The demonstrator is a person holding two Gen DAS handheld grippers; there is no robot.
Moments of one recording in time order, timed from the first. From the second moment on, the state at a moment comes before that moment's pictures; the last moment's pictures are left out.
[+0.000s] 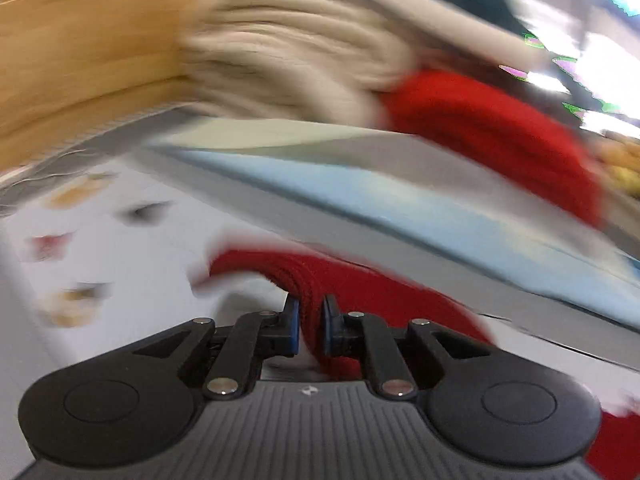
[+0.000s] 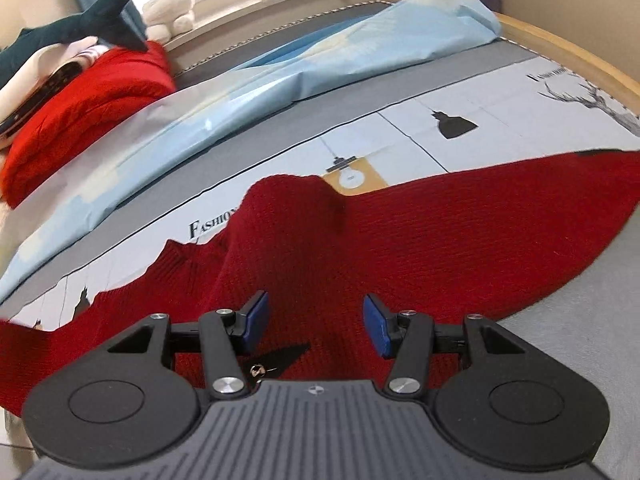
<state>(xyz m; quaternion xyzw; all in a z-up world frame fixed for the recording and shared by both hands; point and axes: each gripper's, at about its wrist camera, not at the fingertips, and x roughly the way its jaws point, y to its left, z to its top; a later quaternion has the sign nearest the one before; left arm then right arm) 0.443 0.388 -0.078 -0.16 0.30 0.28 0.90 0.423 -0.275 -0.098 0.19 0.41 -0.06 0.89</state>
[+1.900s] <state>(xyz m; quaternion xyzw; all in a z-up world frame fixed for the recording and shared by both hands) 0.454 0.150 -0.121 -0.09 0.52 0.01 0.85 0.426 -0.360 -0.166 0.27 0.55 -0.03 0.79</state>
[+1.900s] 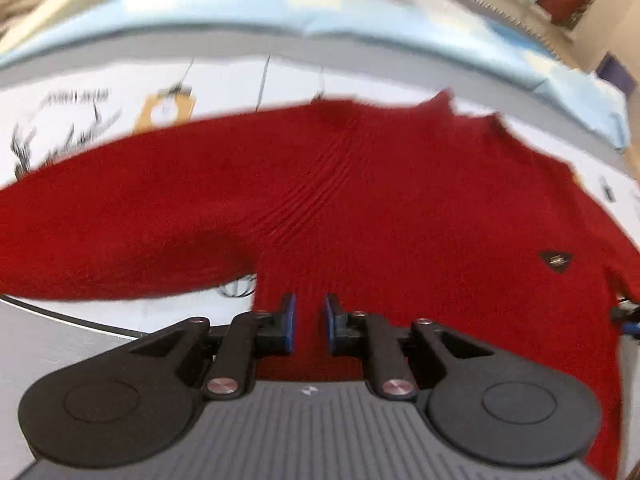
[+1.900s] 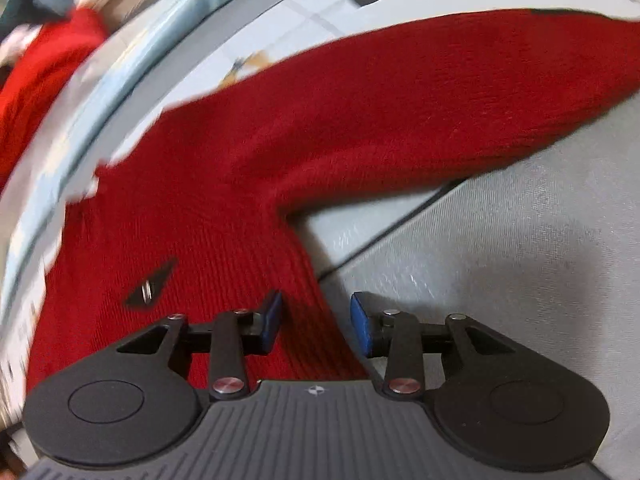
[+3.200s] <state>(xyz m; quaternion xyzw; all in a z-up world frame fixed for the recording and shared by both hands) 0.386 0.083 -0.070 -0.05 0.44 0.04 0.90 0.367 -0.325 -0.161 0.07 0.58 0.01 0.81</state>
